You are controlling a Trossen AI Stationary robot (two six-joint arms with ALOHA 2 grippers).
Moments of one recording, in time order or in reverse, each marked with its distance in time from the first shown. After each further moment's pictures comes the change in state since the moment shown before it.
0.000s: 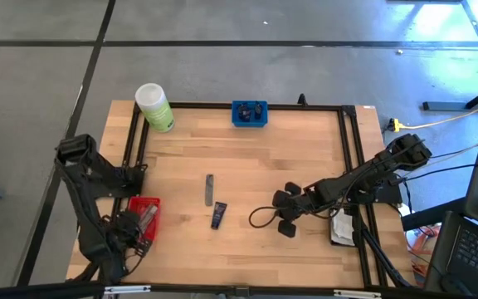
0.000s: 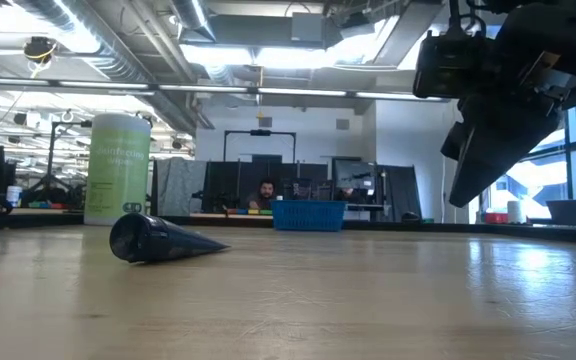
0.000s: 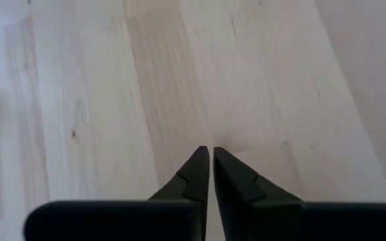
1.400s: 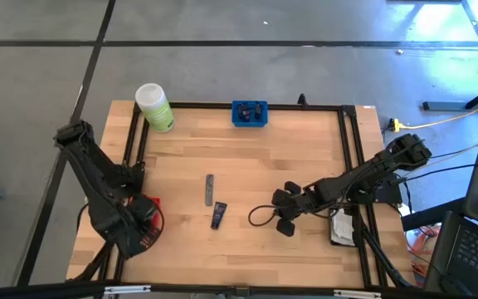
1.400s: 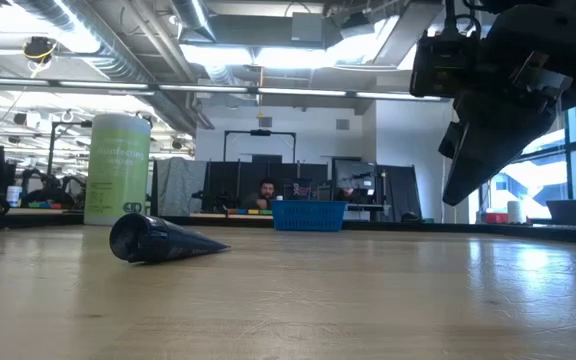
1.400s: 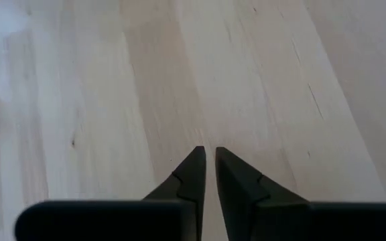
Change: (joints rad) left arm 0.232 -0.178 0.000 -0.071 0.001 0.388; right arm -0.006 0.000 0.000 0.011 0.012 0.007
